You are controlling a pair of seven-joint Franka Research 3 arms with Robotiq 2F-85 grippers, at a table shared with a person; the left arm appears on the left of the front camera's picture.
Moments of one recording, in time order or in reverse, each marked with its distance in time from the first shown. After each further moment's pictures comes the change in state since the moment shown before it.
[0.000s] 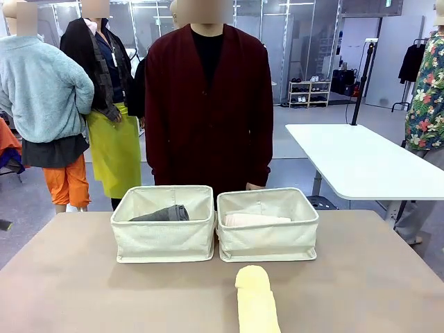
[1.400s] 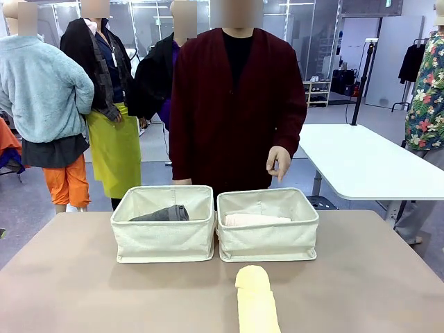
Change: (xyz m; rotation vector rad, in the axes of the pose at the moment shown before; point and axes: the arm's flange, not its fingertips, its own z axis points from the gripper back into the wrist) left arm -0.014 0.027 0.018 -0.001 -0.068 0.060; right arm 0.000 0.000 0.000 0.000 0.000 0.000
